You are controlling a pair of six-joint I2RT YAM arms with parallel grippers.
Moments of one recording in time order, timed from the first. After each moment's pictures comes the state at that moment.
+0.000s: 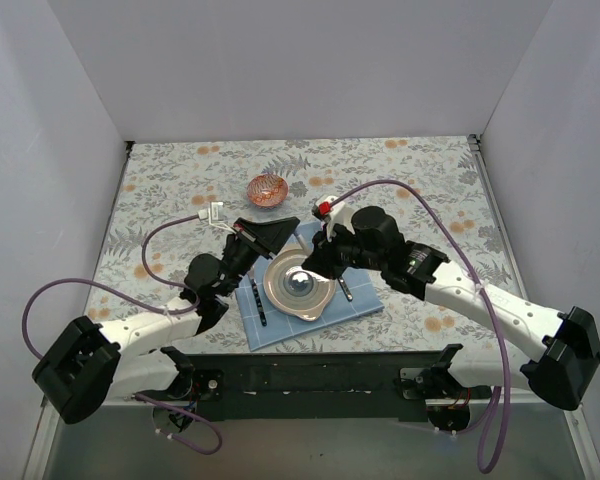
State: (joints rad) left arm -0.74 1.13 0.40 1.05 -0.01 -1.06; right arm 0.89 1.18 0.96 -0.19 -0.26 0.19
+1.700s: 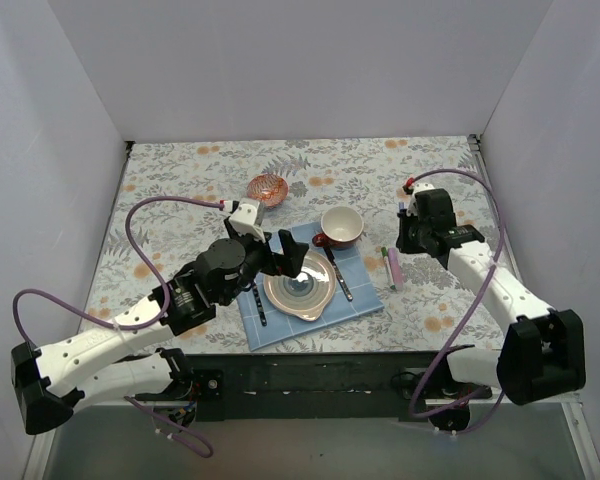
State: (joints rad) left arm -1.00 0.91 0.83 -0.07 -0.39 -0.44; right arm 0.30 1.21 0.87 -0.42 -0.01 0.16
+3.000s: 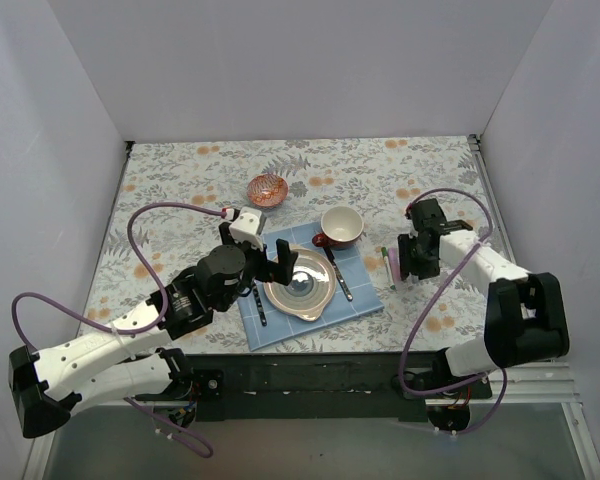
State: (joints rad) left arm -1.00 0.88 0.78 -0.16 -0.47 -0.33; right arm 0.23 1.46 0.84 -0.65 0.06 0.19
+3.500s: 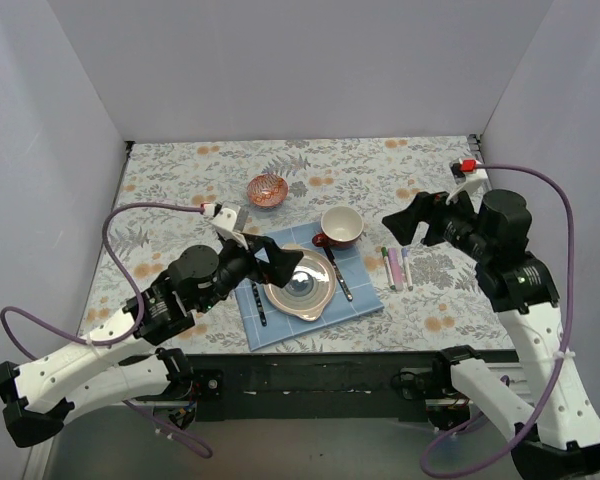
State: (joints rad) left arm -1.00 0.80 0.84 -0.17 -0.30 -0.44; right arm 0.26 0.85 1.09 -0.56 -0.35 0.28
